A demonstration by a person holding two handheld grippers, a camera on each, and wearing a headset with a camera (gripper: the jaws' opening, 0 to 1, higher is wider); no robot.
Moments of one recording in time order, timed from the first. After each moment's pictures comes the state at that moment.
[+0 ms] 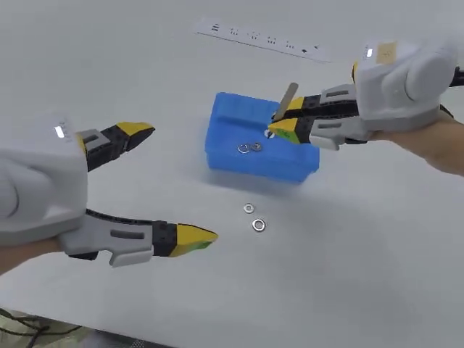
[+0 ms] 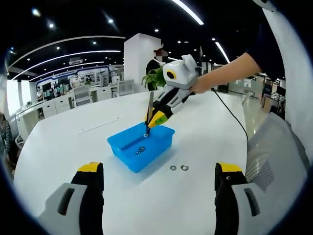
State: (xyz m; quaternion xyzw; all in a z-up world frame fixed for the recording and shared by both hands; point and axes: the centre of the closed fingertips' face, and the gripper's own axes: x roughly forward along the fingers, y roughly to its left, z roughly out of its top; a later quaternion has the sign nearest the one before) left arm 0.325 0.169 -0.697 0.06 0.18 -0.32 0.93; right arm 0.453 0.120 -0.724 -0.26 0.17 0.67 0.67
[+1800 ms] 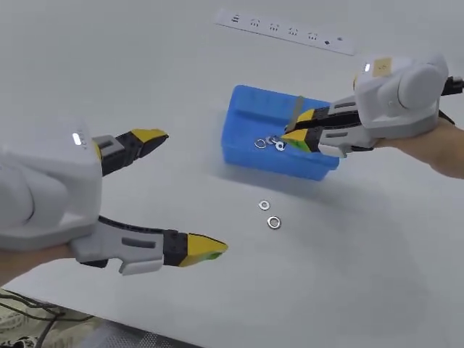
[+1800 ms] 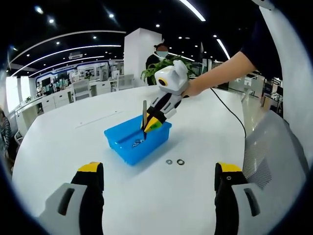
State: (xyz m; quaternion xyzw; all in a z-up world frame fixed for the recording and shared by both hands) left arm 0.317 0.164 -0.707 0.06 0.20 -0.33 0.92; right arm 0.454 0.115 -0.754 -0.27 0.20 0.68 0.66
